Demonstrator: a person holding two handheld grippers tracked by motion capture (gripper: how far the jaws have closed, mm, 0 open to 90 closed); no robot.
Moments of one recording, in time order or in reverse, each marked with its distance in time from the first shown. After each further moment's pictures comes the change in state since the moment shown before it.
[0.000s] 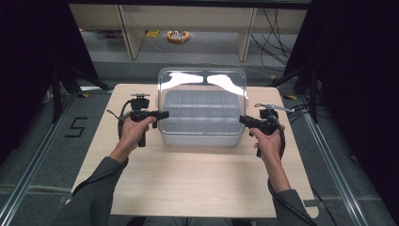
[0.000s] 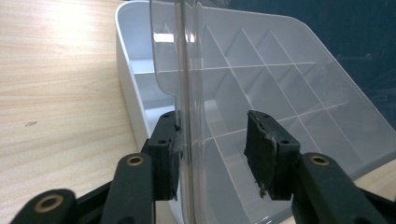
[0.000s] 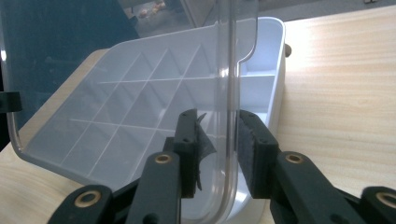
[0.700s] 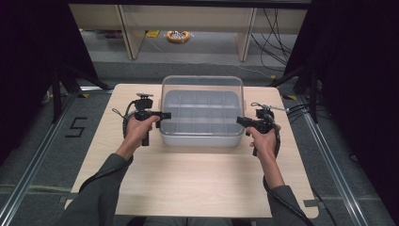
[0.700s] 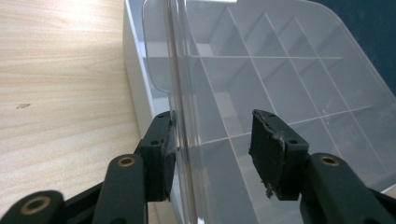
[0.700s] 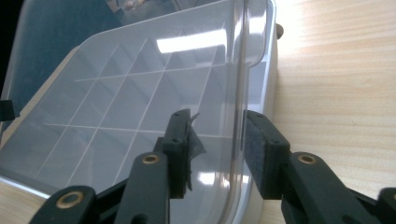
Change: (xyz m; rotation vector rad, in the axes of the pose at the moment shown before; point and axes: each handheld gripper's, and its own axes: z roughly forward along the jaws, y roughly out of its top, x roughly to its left) left arm 0.007 0.000 0.022 0.080 0.041 -0.052; right arm -0.003 -0.004 0.020 0.046 -0.039 0.082
